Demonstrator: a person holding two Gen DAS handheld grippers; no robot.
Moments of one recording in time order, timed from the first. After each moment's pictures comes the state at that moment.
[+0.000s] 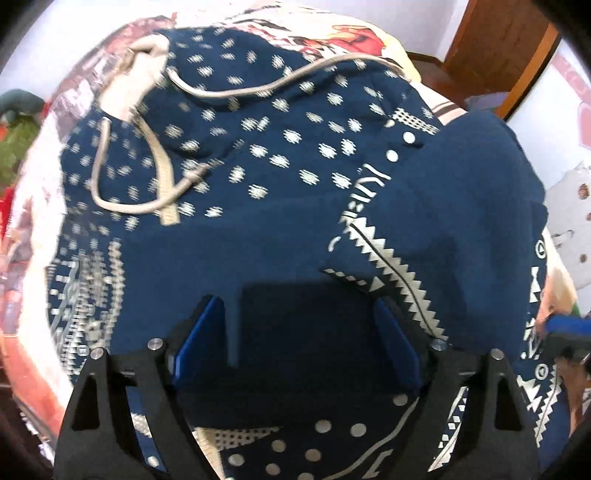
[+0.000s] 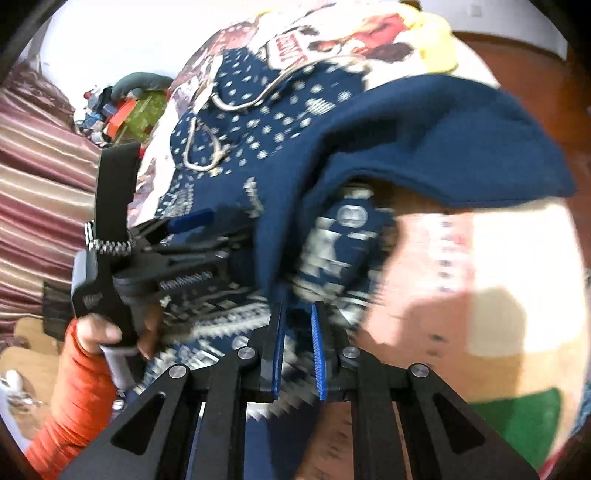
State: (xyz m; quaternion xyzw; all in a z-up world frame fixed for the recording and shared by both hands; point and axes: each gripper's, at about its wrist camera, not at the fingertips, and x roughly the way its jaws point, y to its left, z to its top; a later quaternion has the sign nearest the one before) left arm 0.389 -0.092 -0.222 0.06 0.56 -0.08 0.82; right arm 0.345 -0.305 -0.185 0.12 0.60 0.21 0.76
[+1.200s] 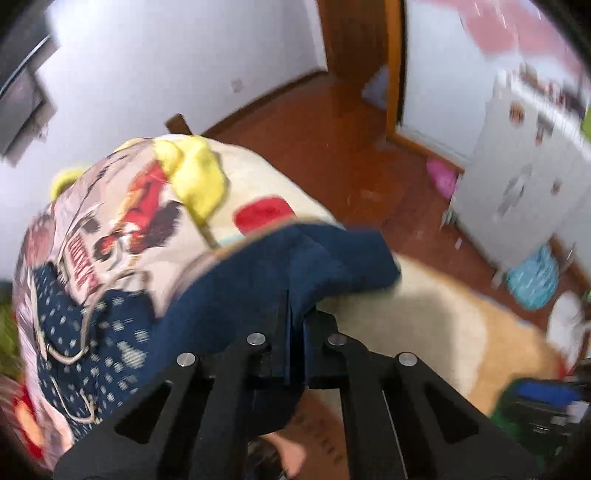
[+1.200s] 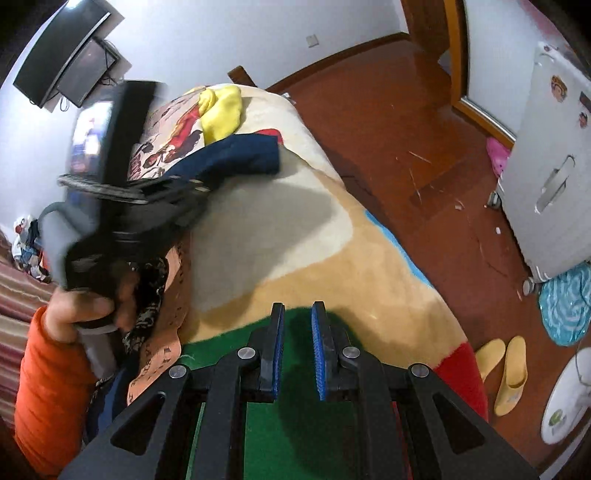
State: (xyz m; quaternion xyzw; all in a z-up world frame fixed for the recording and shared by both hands) left arm 0.399 -0.325 -0.165 0.21 0.43 -0.24 0.85; right arm 0.271 -0.475 -0.184 0.24 0.52 -0.01 0.82
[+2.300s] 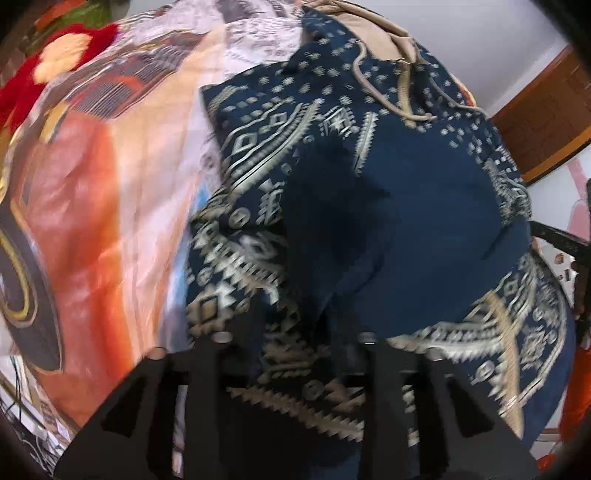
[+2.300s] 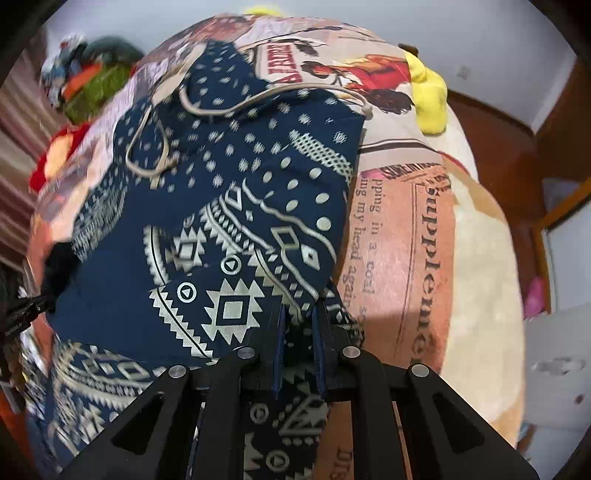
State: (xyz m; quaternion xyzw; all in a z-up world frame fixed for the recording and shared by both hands) left arm 0.238 0.155 -0.255 -0.14 0.56 -0.04 0.82; right arm 0.375 -0.247 -0.192 -0.06 0.57 0.12 0.81
